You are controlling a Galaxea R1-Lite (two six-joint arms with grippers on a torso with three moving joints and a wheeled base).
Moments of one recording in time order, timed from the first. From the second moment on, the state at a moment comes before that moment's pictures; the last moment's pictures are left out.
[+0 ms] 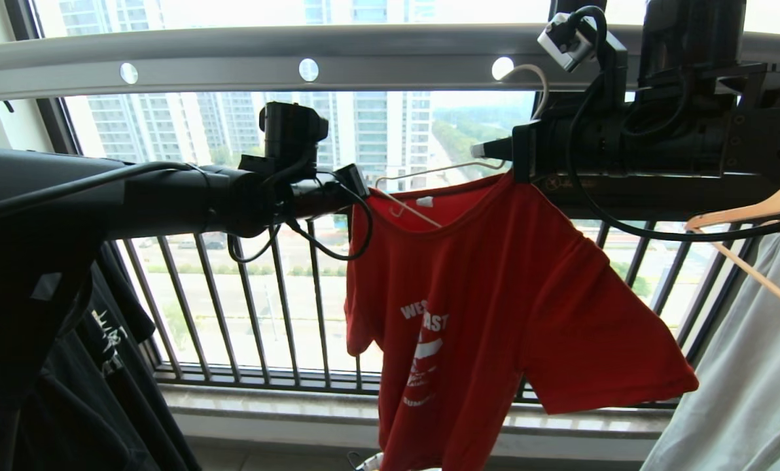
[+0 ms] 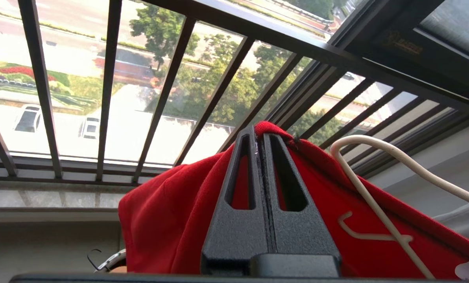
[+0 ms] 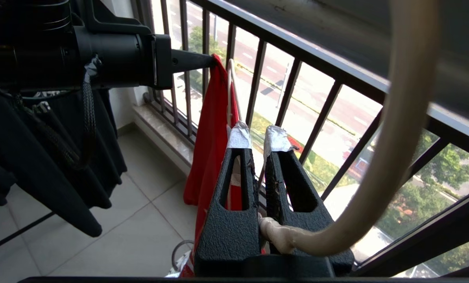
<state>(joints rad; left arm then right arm) -0.44 2.11 -1.81 -0.08 0.06 -0.51 0.42 1.77 -1.65 0.05 0.25 -0.07</state>
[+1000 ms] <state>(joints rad) -0.44 2.08 -1.82 -0.07 0.06 -0.58 0.41 1.77 -1.63 0.11 0.25 -0.12</state>
